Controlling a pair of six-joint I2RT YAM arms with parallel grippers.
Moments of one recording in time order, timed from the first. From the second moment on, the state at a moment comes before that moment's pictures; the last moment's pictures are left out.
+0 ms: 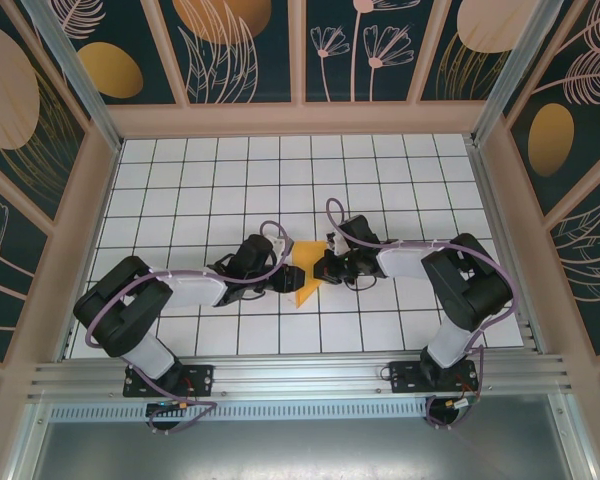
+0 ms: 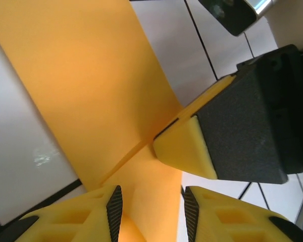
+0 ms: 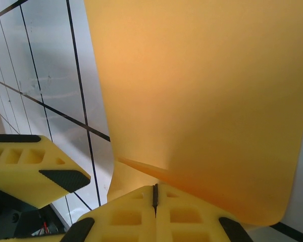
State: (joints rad) left arm -0.75 1.60 0.59 0.30 0.36 -0.63; right arm 0.60 1.70 0.74 -0.03 -0.59 0.76
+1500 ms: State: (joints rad) left arm -0.75 1.66 0.61 0.26 0.38 -0.79; right arm 0.60 1.70 0.75 -0.04 -0.58 0.75
